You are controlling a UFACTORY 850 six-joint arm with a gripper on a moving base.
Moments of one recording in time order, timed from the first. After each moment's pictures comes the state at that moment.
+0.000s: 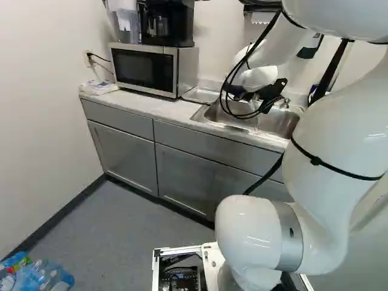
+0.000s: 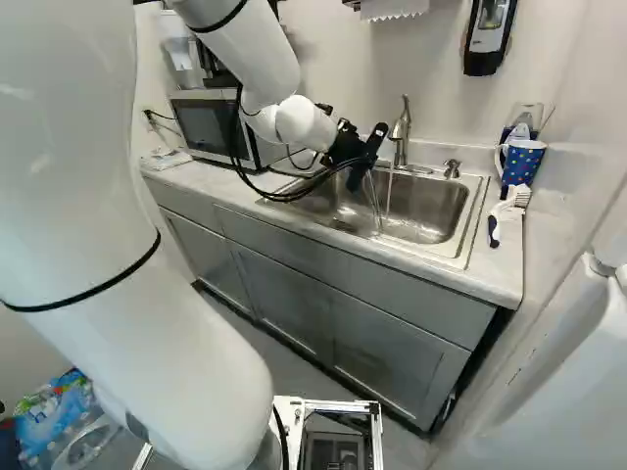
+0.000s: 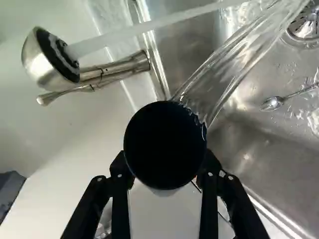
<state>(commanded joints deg) -16.0 -0.9 -49.8 1.7 16.4 113.9</state>
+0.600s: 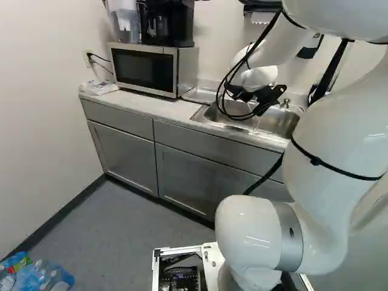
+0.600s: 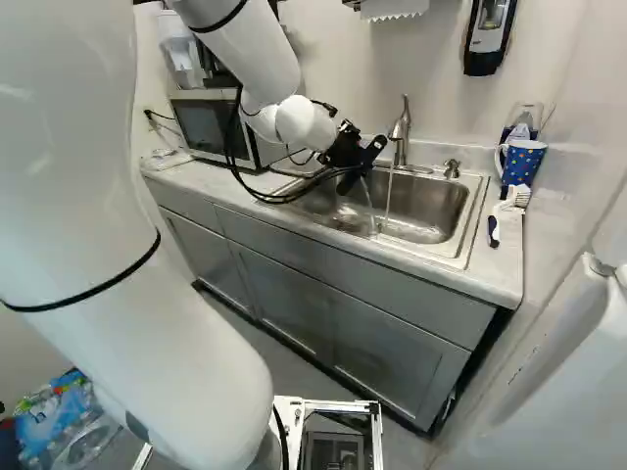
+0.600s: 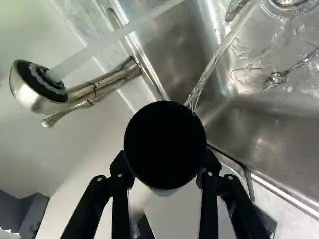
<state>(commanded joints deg) -16.0 -0.9 -49.8 1.7 16.4 122.3</state>
